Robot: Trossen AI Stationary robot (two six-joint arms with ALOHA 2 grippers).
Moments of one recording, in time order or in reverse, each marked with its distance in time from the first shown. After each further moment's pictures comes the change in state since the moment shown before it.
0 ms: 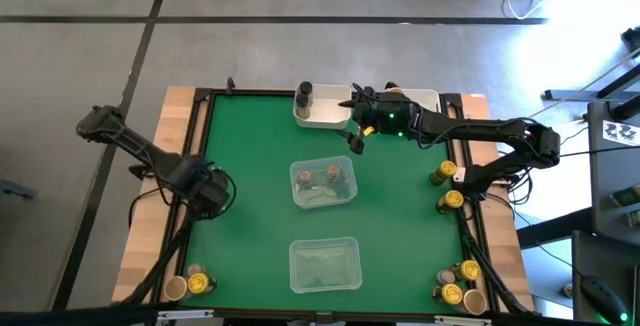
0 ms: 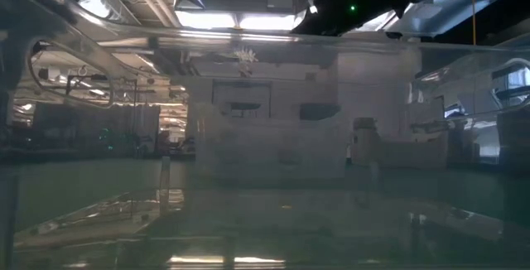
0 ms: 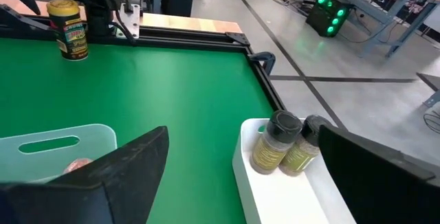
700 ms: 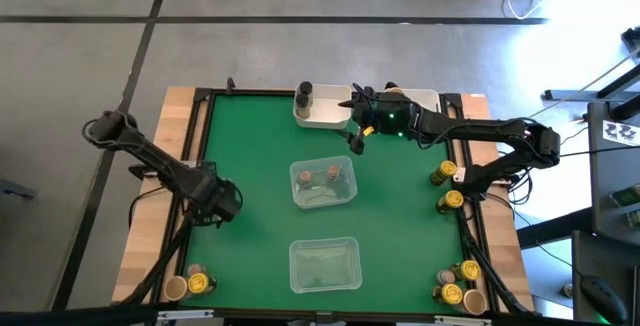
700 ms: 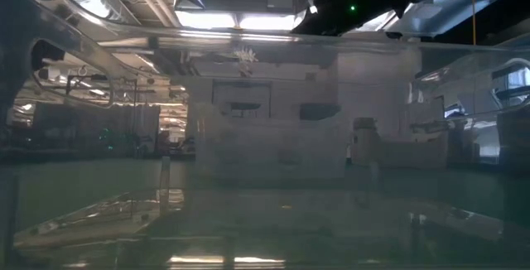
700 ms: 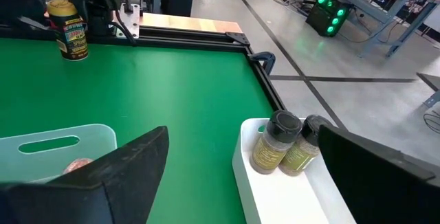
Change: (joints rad) left arm 0.000 0.193 -0.032 0.051 0.021 0.163; right arm 0.000 0.000 0.000 0.000 0.000 0.000
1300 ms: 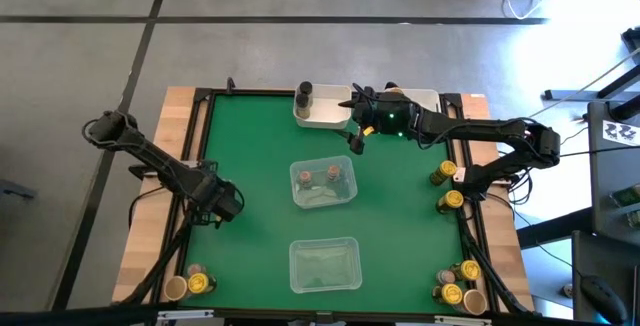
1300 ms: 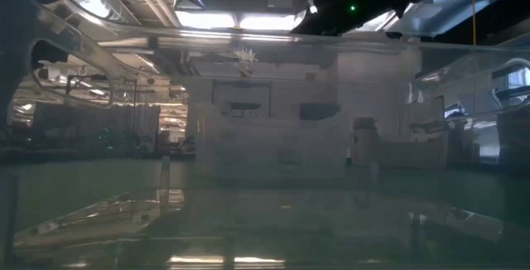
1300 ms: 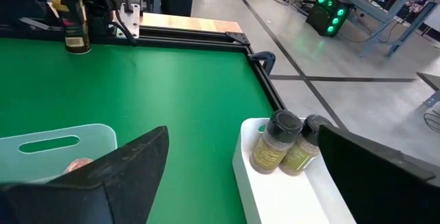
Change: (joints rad) left arm 0.002 0.000 -0.010 0.001 -0.015 0.063; right arm 0.000 0.000 0.000 -0.001 0.000 0.002
